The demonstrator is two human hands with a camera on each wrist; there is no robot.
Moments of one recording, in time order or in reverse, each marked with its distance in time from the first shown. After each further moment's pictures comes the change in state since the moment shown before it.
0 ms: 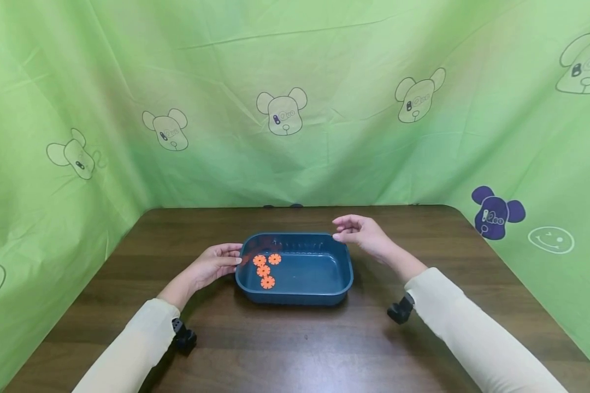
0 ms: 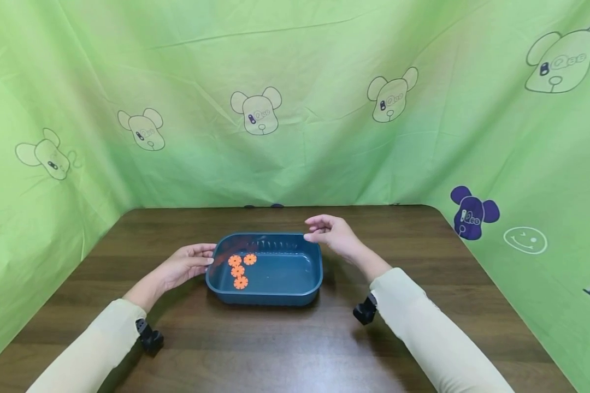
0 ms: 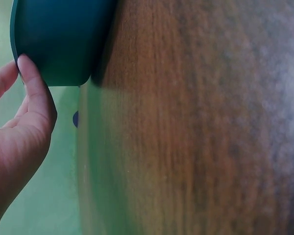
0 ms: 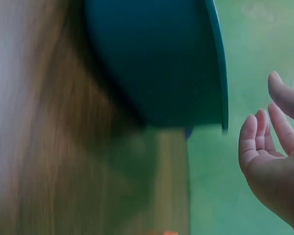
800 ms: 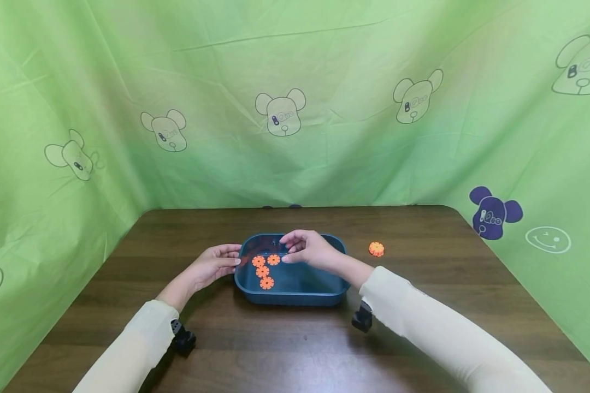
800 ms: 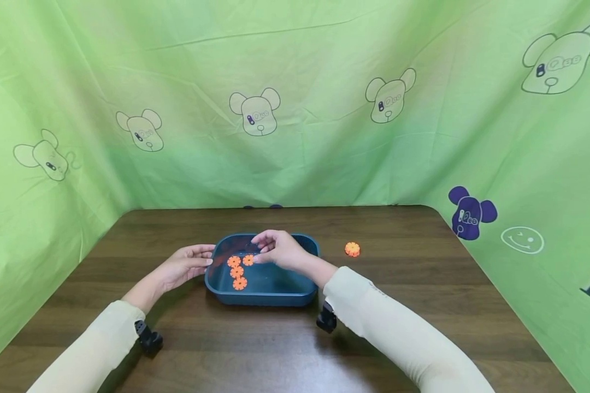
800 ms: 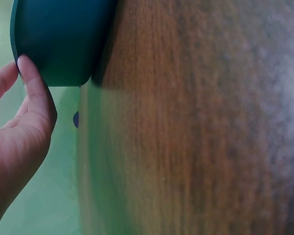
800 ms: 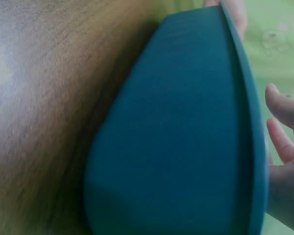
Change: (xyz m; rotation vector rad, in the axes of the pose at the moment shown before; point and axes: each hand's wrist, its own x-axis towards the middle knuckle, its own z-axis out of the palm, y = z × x) left_hand -0.001 0.000 0.001 -0.001 -0.006 0.008; right_hand 0.008 -0.035 0.098 -0.012 -0.218 0.045
